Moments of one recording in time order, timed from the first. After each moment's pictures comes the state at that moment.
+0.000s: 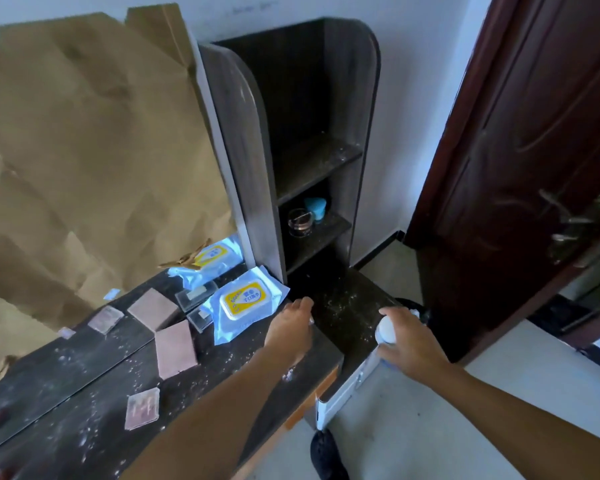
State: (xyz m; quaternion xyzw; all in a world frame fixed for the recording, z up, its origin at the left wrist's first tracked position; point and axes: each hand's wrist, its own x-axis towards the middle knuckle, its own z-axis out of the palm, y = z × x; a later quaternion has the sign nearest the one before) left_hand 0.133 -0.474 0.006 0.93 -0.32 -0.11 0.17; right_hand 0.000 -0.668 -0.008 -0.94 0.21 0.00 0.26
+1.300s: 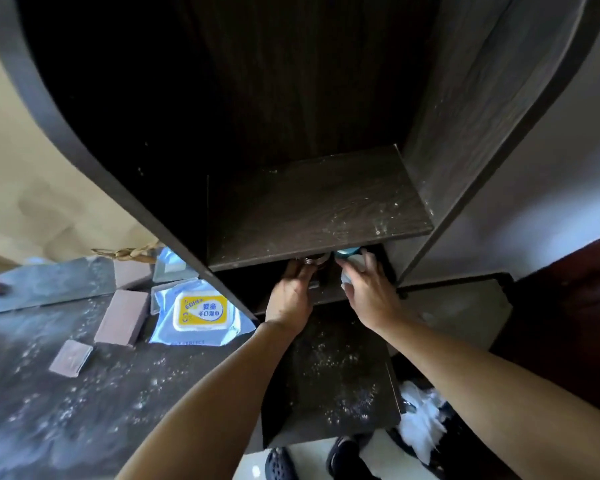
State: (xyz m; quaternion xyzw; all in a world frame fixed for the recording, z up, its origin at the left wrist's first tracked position) left_hand 0.324 -0.652 -0.052 0.96 -0.03 -0.01 0.27; right_hand 0.344 -0.818 -0.063 -0.97 -0.13 0.02 0.21
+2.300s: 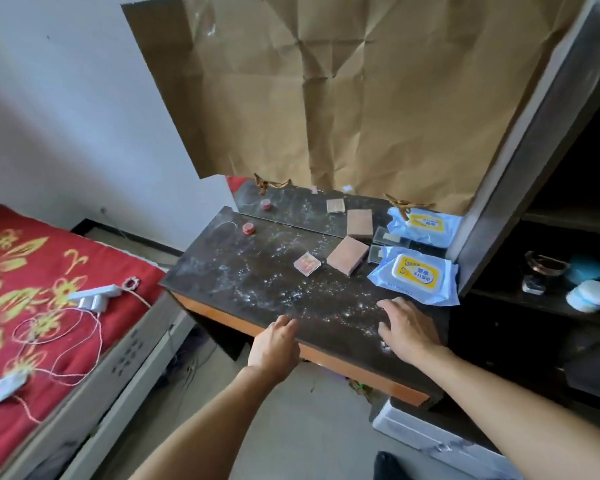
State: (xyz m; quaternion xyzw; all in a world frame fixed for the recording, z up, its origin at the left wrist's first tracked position) left_hand -0.060 -0.364 -0.010 0.96 0.24 -0.02 0.14; right_hand 0.116 -0.554 -0.020 -0.93 -0.33 0.10 0.12
